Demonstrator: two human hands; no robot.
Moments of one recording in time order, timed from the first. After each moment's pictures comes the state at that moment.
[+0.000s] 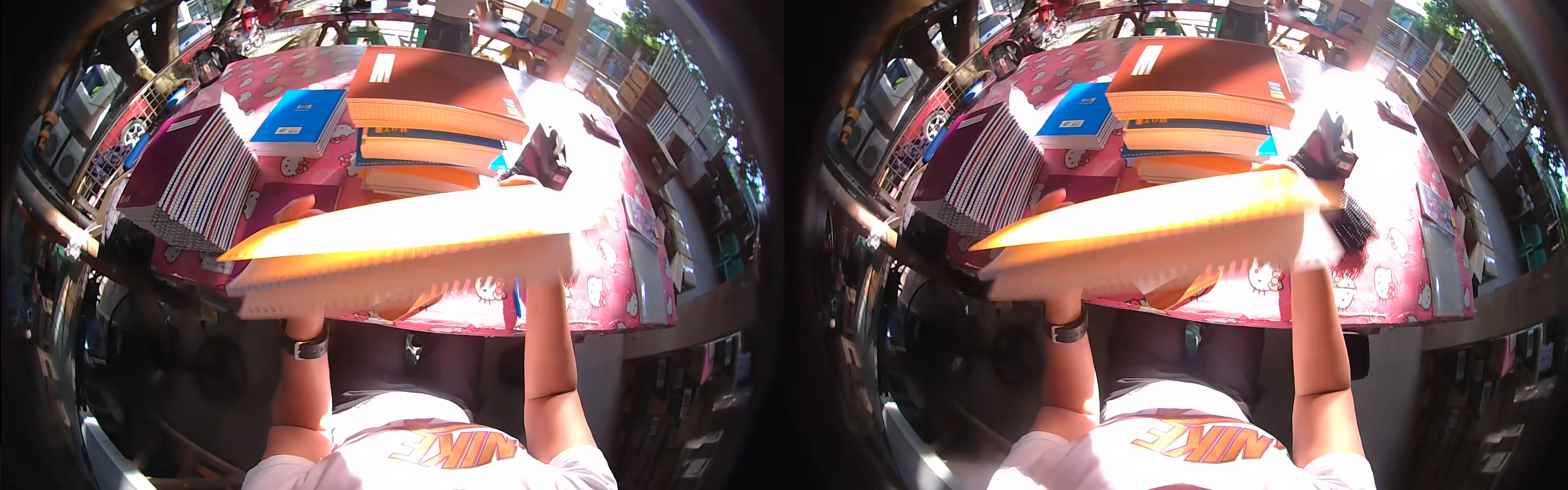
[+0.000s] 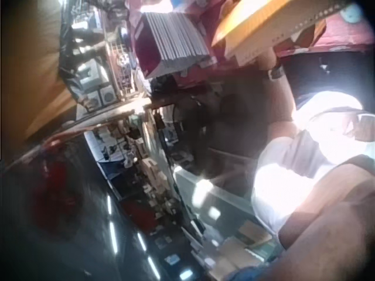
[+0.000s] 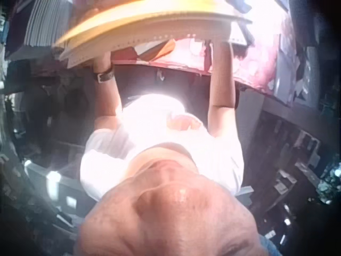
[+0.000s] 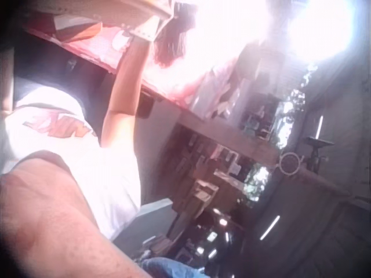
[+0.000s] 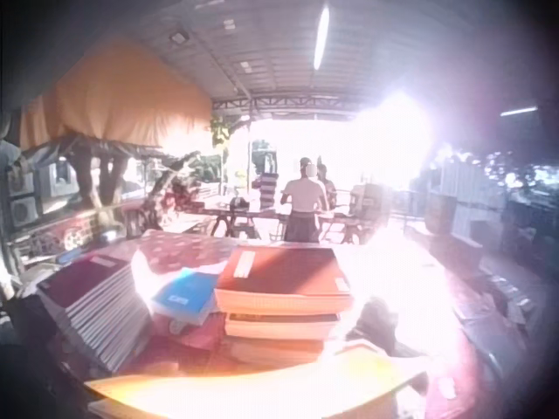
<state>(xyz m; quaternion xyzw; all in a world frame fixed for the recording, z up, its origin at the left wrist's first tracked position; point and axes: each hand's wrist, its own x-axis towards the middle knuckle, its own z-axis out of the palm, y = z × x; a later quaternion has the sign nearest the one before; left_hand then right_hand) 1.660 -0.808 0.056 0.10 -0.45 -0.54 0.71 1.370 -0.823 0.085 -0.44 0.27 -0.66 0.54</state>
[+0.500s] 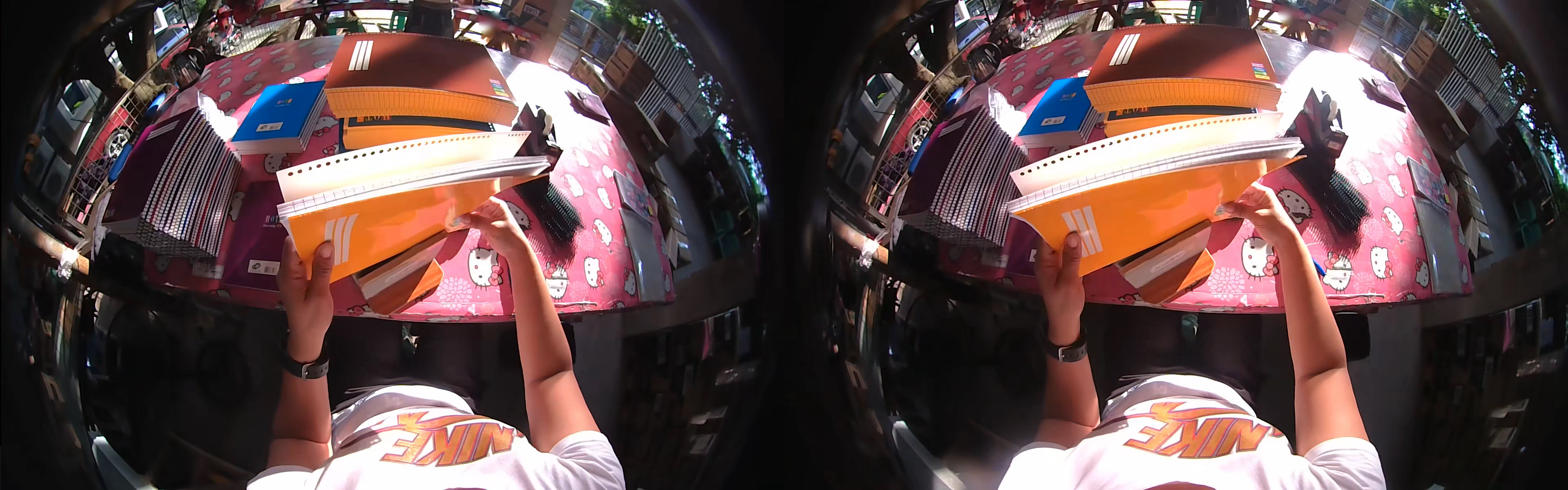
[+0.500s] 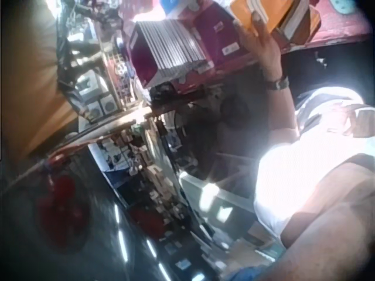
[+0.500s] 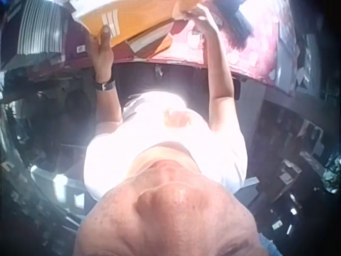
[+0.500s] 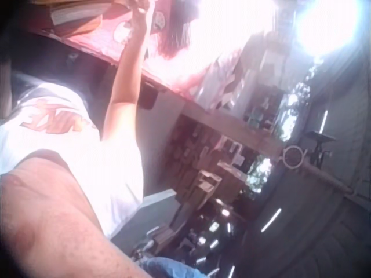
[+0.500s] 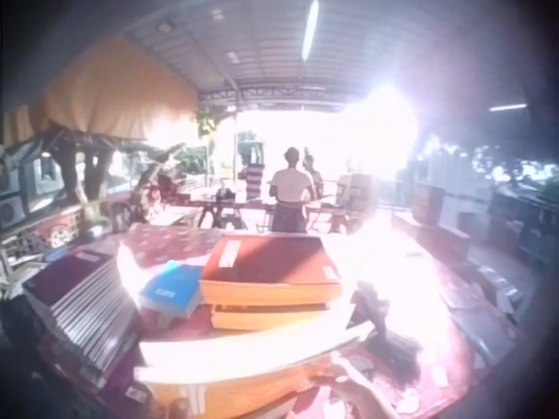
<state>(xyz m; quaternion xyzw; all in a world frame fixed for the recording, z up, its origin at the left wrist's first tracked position) 1.636 -0.794 0.042 0.39 -0.54 -0.34 0.66 1.333 -0.861 -0.016 -0.54 0.37 -0.50 0.57</state>
